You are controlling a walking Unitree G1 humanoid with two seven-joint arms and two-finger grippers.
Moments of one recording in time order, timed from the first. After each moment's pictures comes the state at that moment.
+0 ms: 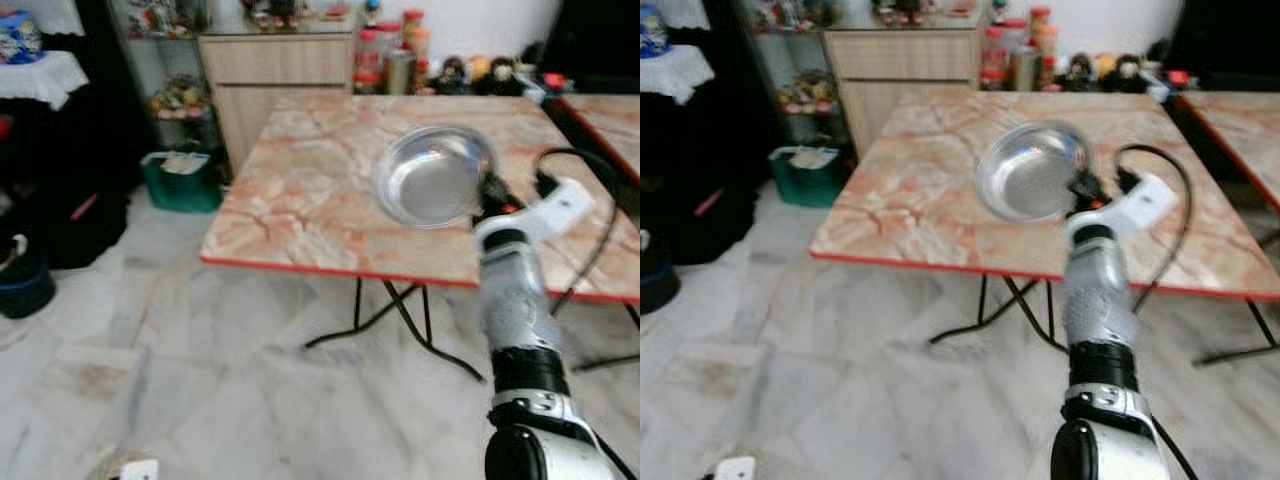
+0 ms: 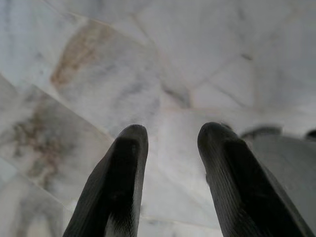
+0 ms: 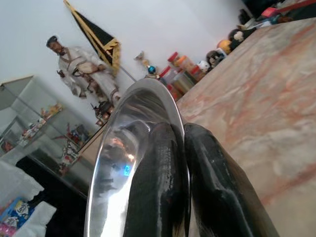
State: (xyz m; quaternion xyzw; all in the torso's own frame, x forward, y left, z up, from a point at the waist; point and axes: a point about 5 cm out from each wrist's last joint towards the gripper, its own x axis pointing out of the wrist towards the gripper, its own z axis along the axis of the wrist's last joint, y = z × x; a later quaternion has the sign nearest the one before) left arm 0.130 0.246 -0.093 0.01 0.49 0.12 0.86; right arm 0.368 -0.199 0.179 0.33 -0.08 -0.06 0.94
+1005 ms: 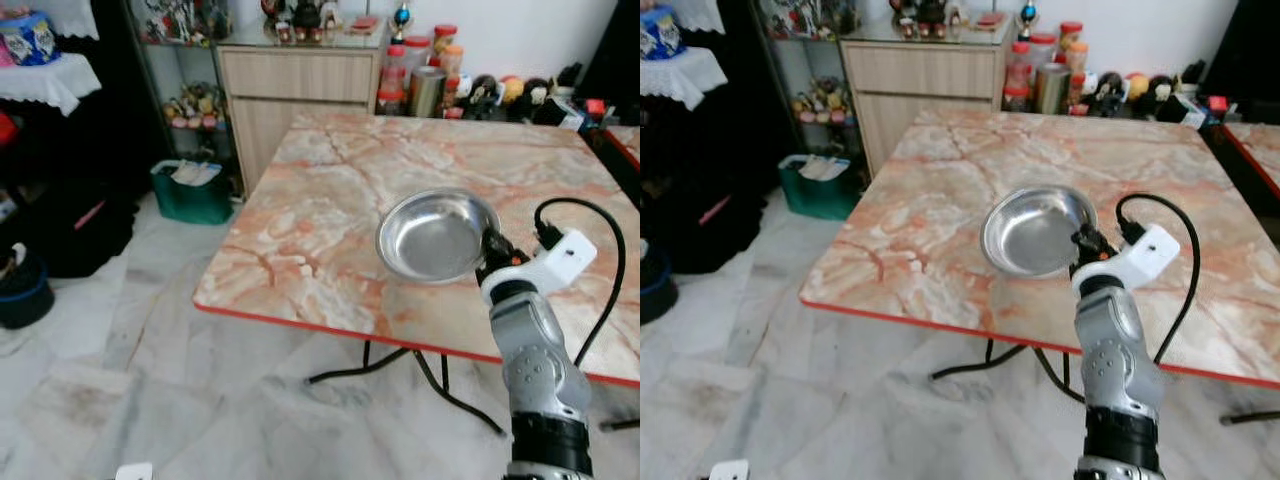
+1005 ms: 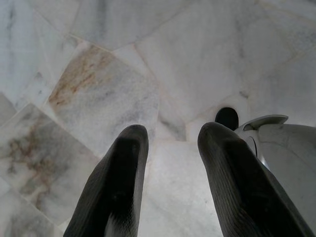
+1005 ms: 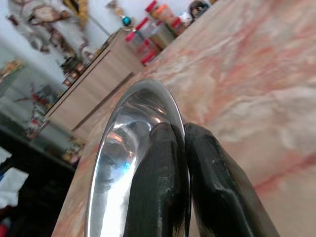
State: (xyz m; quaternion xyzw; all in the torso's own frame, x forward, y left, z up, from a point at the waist) left arm 0.133 0.256 -0.089 0.02 0.49 0.13 0.86; right arm 0.320 -0.212 0.143 0.32 0.02 -0.11 0.94
